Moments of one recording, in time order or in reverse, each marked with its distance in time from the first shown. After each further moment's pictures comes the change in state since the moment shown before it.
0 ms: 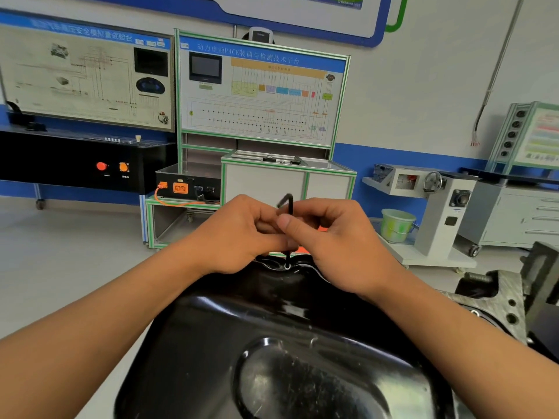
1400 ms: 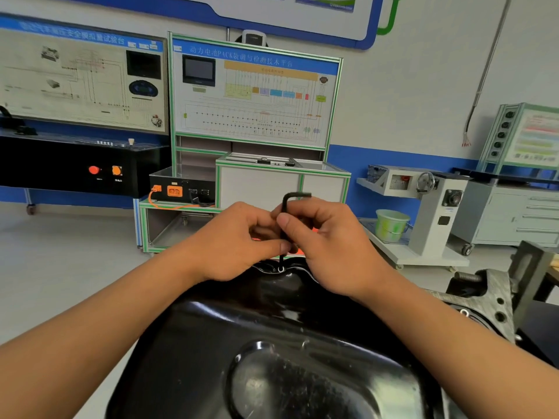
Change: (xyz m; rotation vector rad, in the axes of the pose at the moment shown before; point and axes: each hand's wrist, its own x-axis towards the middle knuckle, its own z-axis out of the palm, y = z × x) left_hand 0.000 -0.001 0.001 0.046 -0.023 0.016; right_hand 0.002 0.005 -0.001 -0.056 0.024 -0.027
